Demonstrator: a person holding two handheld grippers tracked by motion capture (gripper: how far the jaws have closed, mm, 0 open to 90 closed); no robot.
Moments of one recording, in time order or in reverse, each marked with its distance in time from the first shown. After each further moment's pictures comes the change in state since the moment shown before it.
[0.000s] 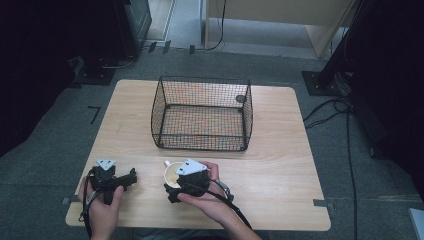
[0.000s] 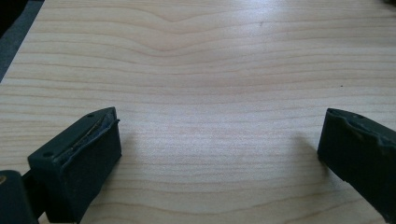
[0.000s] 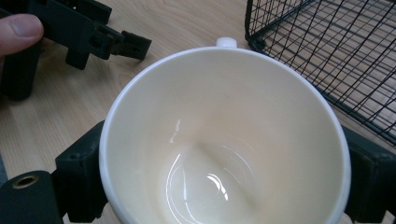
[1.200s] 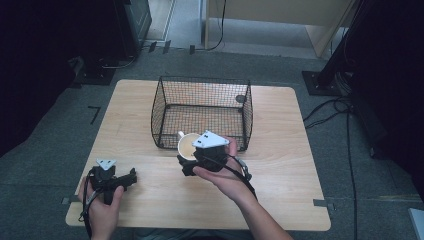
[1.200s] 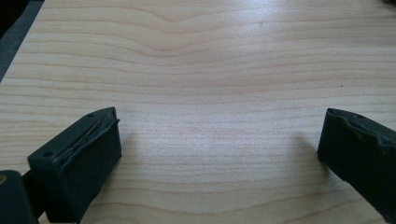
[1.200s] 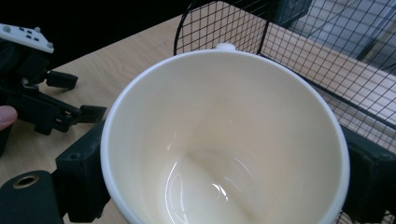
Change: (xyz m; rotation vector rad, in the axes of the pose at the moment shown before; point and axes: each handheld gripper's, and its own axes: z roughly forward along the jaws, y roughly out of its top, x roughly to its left) left arm 0.000 0.000 0.000 0.000 0.000 -0.002; right arm -0.049 0.055 -0.052 -0.114 -0.094 -0.007
